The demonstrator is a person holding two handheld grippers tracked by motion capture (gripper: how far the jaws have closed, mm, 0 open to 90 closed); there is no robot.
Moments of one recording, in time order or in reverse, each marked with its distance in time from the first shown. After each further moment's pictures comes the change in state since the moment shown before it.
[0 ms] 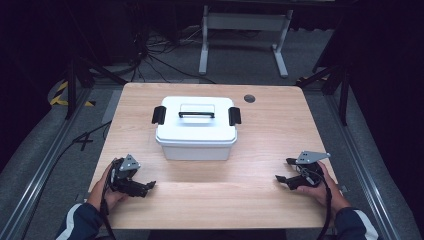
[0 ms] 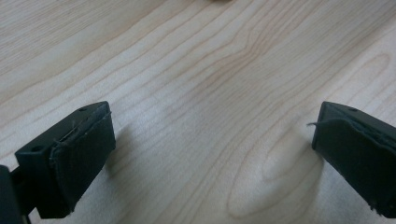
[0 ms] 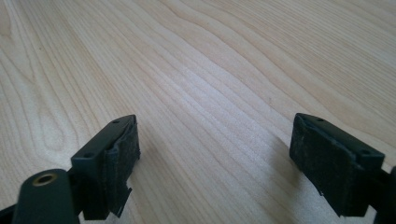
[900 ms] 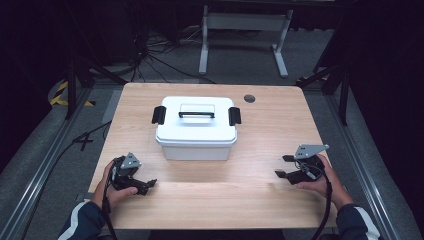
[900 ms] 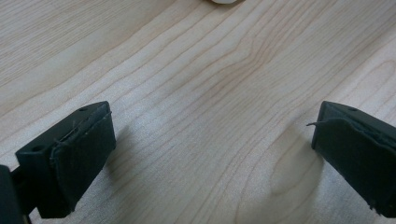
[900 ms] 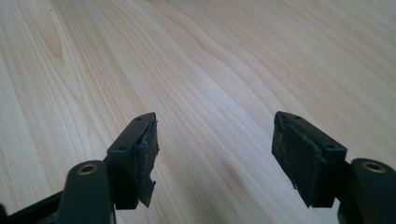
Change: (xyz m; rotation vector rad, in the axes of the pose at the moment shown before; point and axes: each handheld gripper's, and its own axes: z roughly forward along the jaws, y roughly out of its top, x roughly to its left) left arm 0.003 0.002 0.002 0.000 -0.021 0.013; right arm 0.008 0.041 -0.018 0.052 0.041 -0.097
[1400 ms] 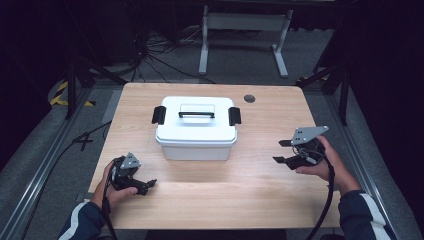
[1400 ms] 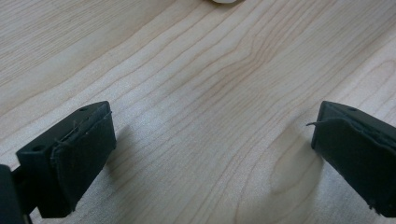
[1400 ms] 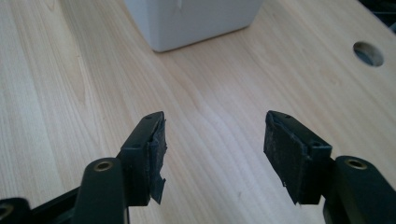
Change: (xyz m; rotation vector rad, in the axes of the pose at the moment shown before) left arm -0.001 0.000 0.000 -0.002 0.000 -0.009; right arm 0.000 0.072 -0.029 0.017 -0.005 -0.154
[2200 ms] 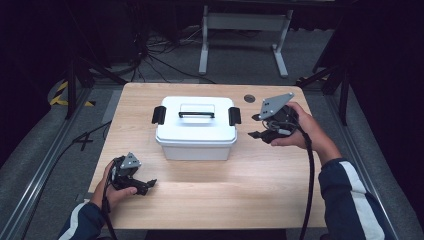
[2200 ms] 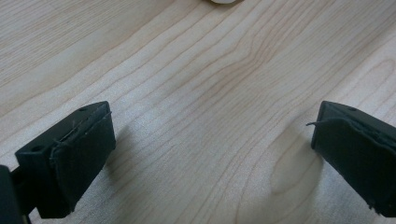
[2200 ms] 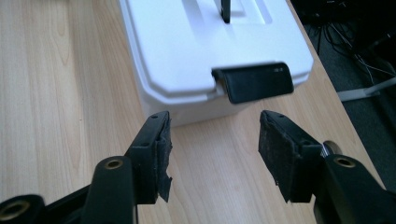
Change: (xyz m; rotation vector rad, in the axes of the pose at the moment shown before) left arm 0.001 0.000 0.000 0.002 -0.006 0.014; right arm 0.001 0.129 0.007 0.045 0.022 -0.250
